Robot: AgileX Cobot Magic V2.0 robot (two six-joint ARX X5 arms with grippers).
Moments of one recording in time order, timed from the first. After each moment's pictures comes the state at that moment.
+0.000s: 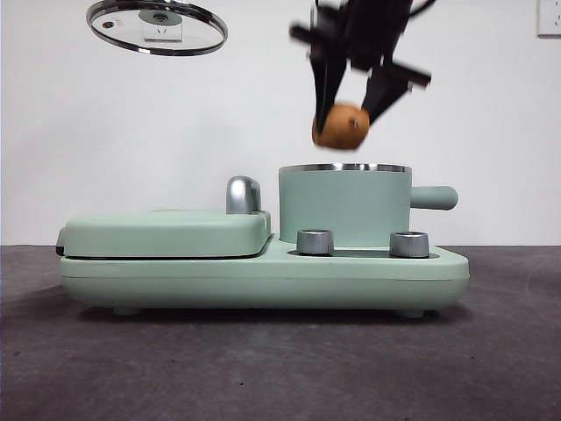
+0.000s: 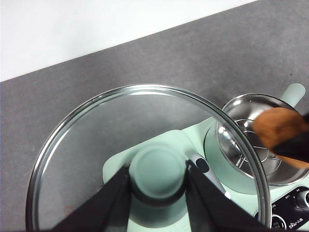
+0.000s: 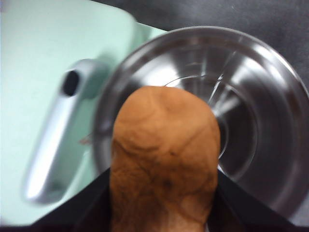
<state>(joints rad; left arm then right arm) -0.30 1.71 2.10 -1.03 0.16 0.09 0.44 2.03 2.09 -1.15 -0.16 0.21</state>
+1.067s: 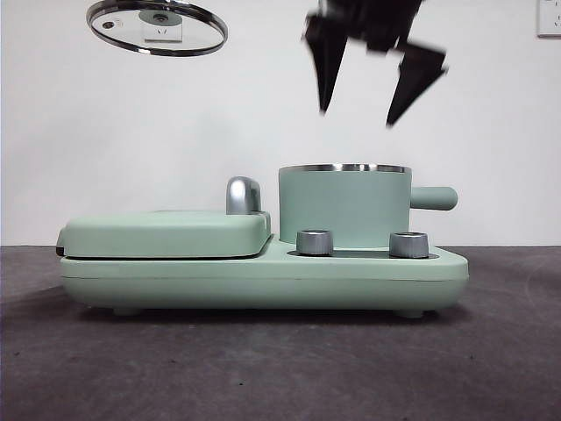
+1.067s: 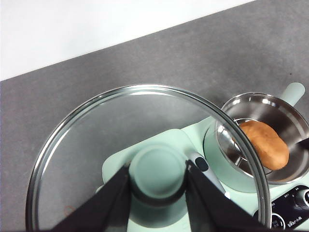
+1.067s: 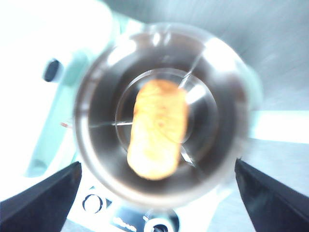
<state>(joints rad) -0.30 1.71 2.10 -1.04 0.16 0.09 0.43 2.01 2.26 -1.34 -0.08 0.13</state>
